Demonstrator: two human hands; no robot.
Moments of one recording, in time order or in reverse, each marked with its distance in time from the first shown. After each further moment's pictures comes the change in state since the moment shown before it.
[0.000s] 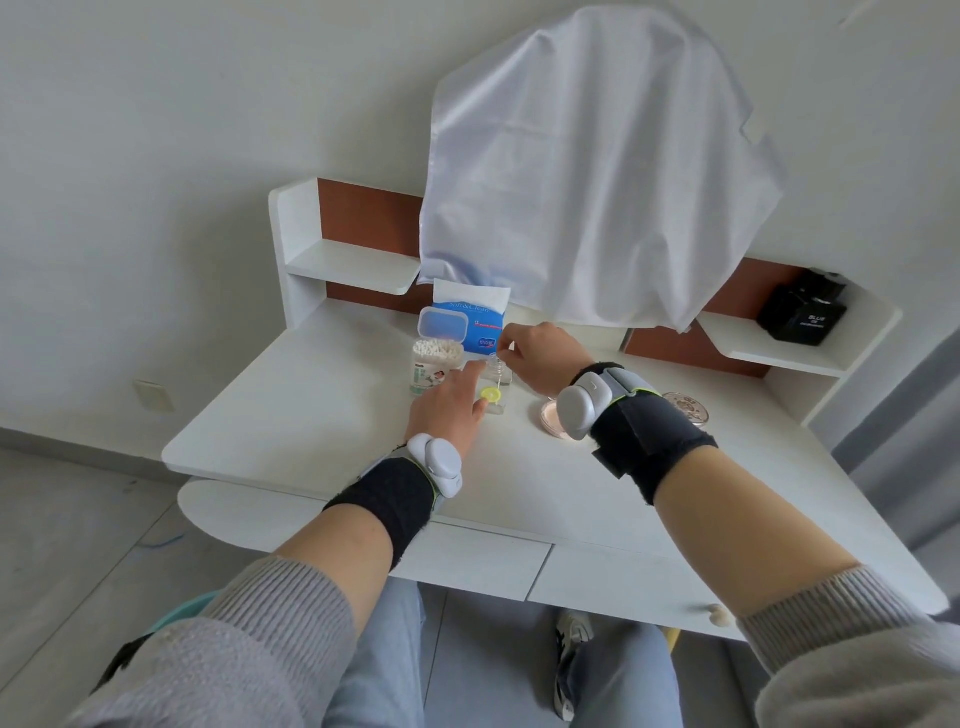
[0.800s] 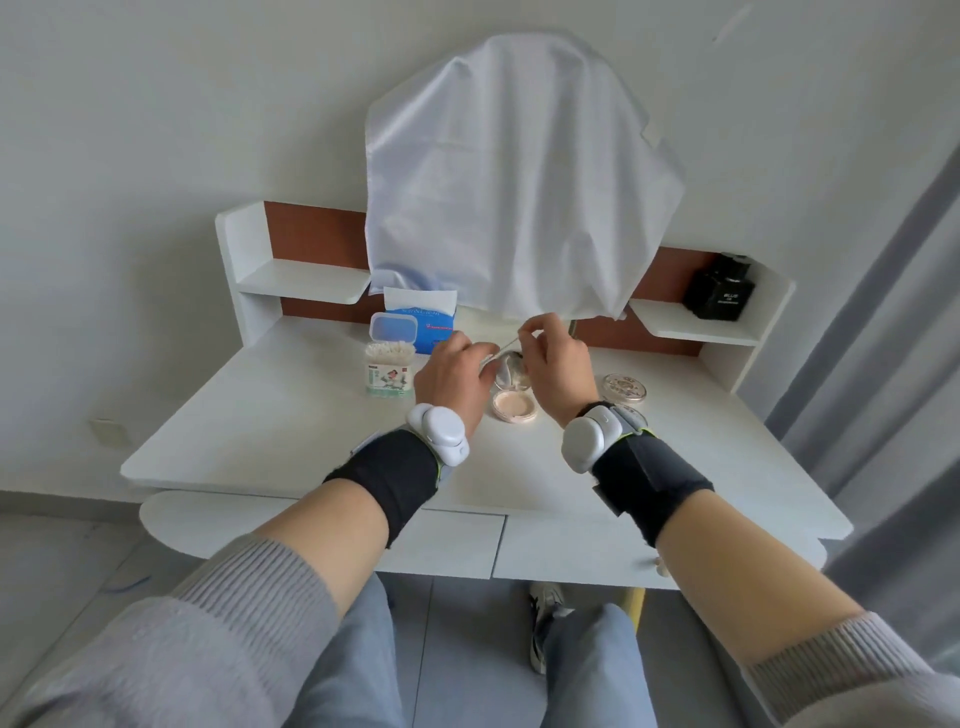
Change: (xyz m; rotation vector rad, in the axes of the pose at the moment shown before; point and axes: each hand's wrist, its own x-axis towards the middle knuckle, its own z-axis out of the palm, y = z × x) left_hand -0.006 0.074 -0.022 -0.162 0.223 0.139; right_hand -0.081 0.030 -0.010 0.505 0.533 0.150
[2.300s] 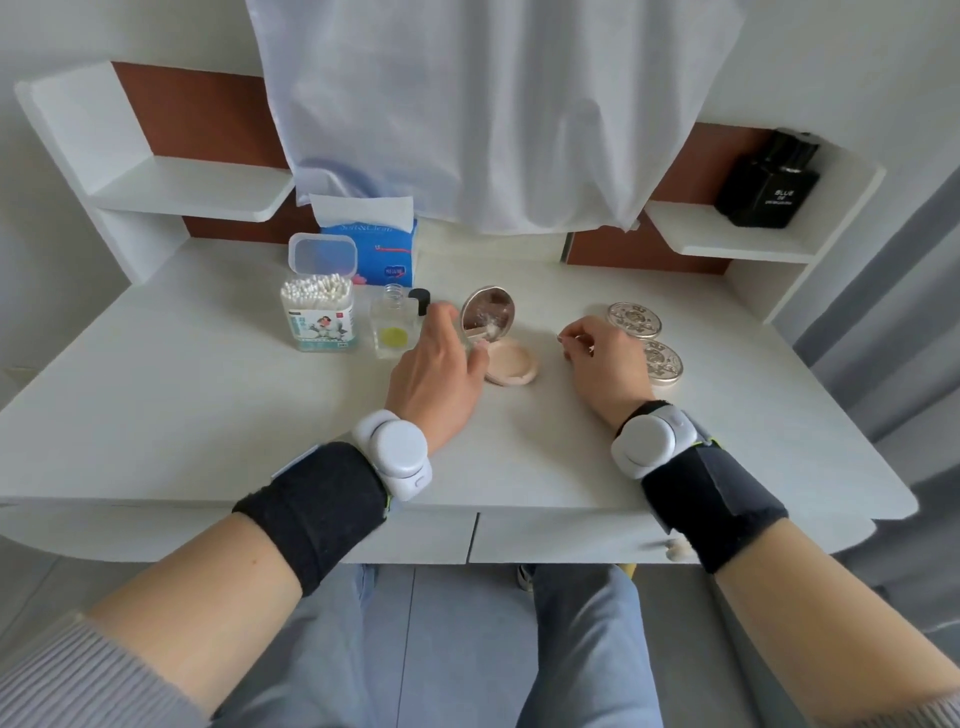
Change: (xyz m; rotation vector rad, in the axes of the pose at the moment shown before) left_hand -0.011 -0.005 0.056 -0.114 -0.192 -0.141; right_hand -0.013 0.114 -0.004 -0.164 -0.155 0.330
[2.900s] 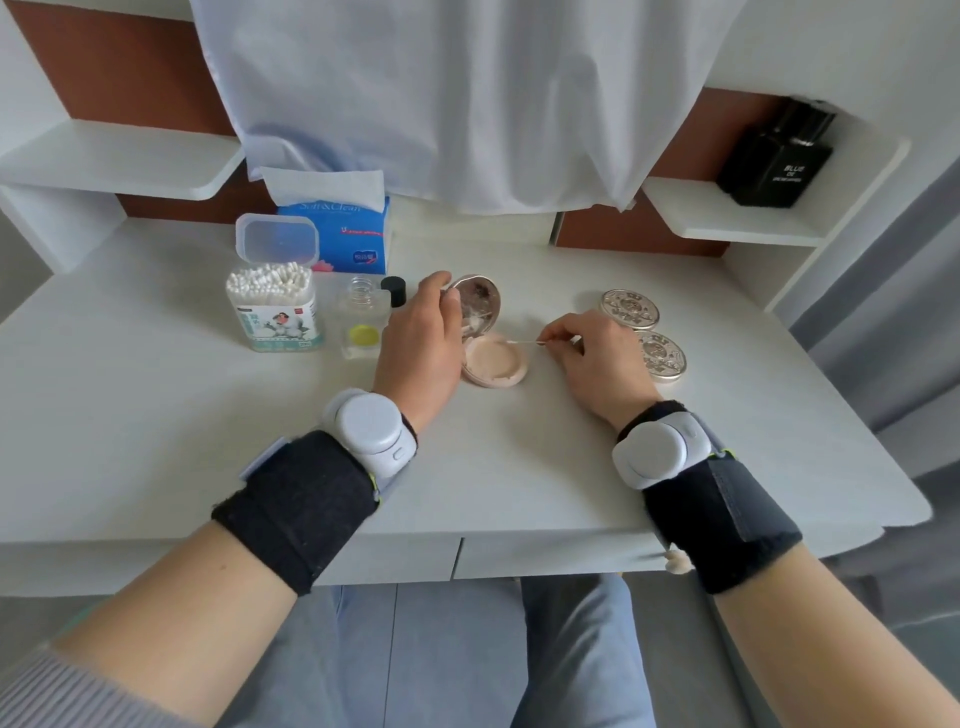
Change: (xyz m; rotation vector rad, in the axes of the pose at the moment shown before) left_hand 0.040 -0.011 0.026 -0.189 0.098 0.012; right_hand 0.011 0.005 -0.001 -0.108 -0.100 -0.087
